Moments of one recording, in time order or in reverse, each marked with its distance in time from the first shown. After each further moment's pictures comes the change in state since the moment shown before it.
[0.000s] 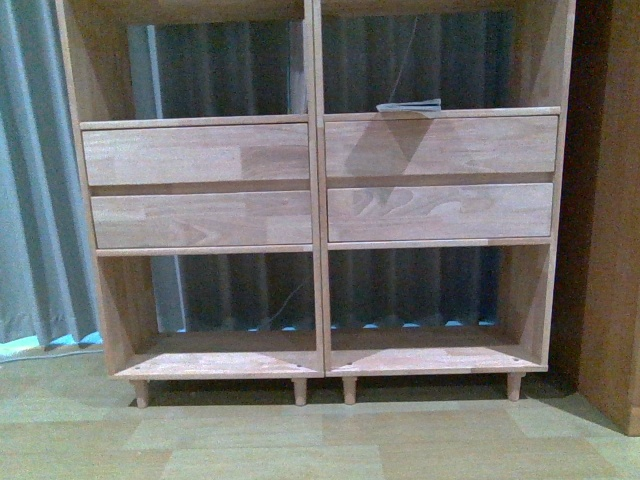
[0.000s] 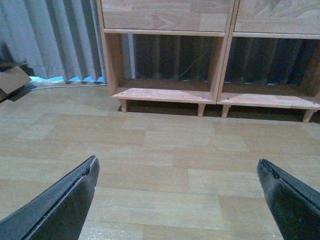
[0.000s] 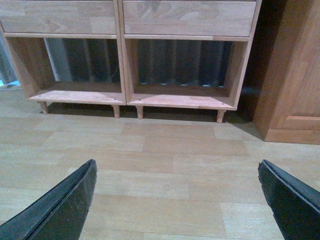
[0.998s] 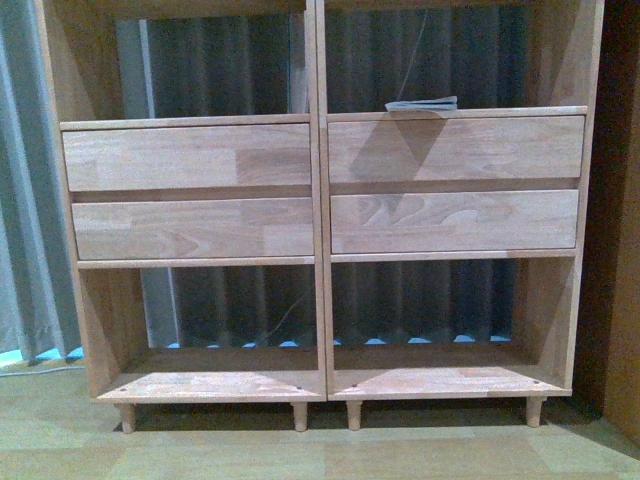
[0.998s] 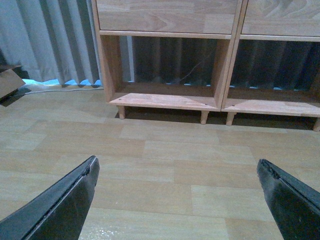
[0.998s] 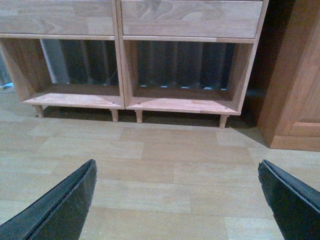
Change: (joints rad) left arm 0.000 0.000 0.000 0.000 0.000 0.000; right arm 0.000 0.000 0.000 0.000 0.000 0.000
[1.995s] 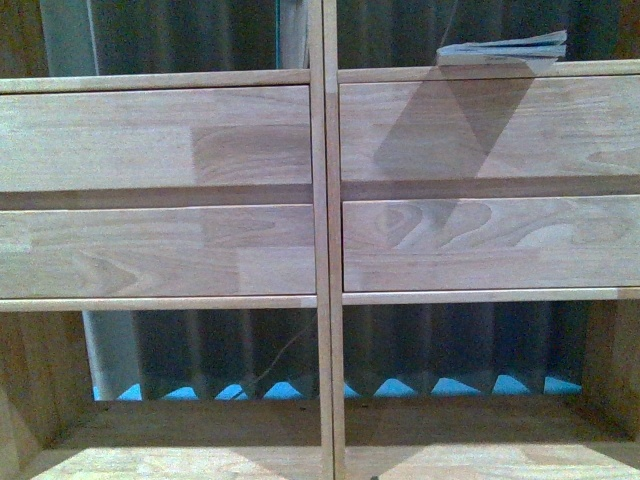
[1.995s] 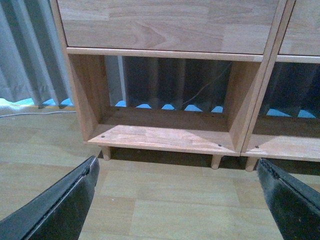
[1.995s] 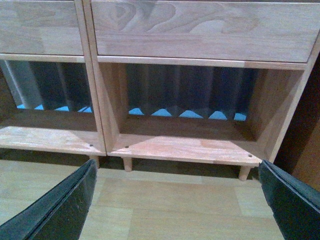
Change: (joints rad) left arm 0.000 -0.001 0.000 0.000 -0.001 0.000; right arm 0.000 0.000 0.000 0.000 0.000 0.000
